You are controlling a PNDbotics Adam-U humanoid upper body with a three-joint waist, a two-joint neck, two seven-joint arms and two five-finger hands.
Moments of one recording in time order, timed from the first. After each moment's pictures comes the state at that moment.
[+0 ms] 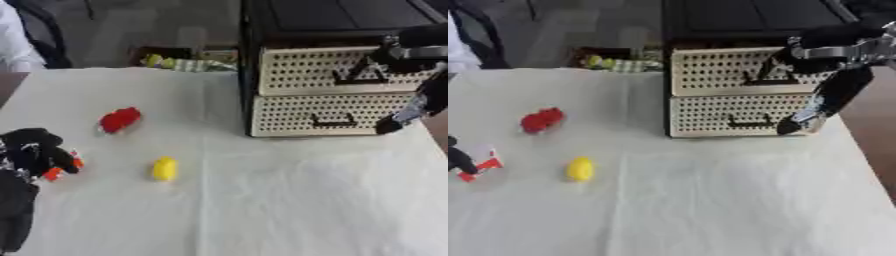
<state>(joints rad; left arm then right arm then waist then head) -0.24 0.14 0.04 -1.99 0.23 -0.19 -0.19 -0.98 -0.97 0.32 -1.49 0.44 -0.36 0.79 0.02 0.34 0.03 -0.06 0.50</state>
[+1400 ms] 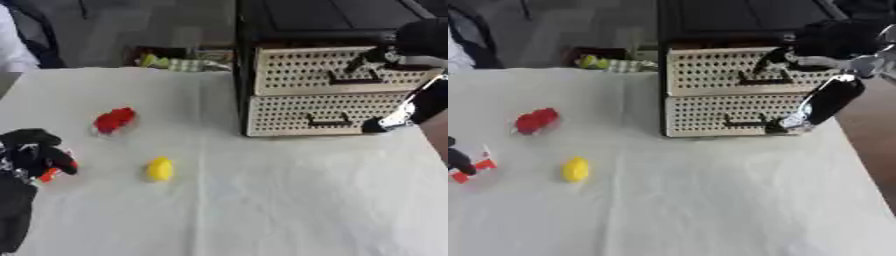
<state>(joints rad) -0.24 0.14 0.04 -1.99 0.23 -0.17 -0.19 -0.92 -0.99 0.32 -1.52 0.58 -0.29 0.60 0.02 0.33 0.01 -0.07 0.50</state>
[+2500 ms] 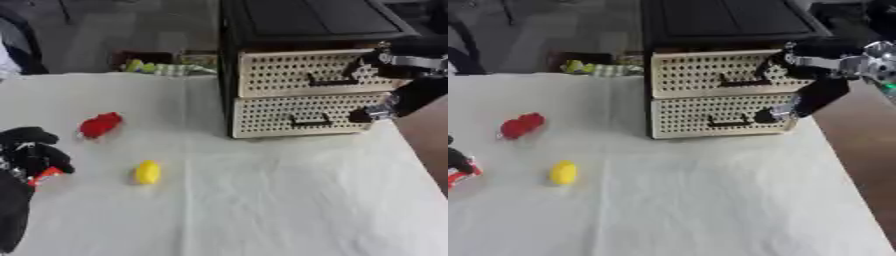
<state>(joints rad) -0.24 0.14 0.03 -1.99 0.24 -0.14 -0.18 -0.91 -0.94 0.30 -1.44 0.51 -0.21 0.62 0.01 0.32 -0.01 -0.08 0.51</state>
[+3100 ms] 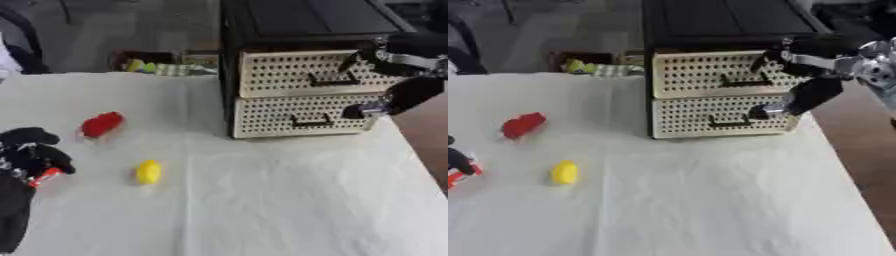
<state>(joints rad) -0.24 0.13 0.03 -1.99 0.24 -0.14 -0.18 -0.91 -0.92 0.31 -1.44 0.58 -0.21 0.55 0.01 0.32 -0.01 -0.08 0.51</state>
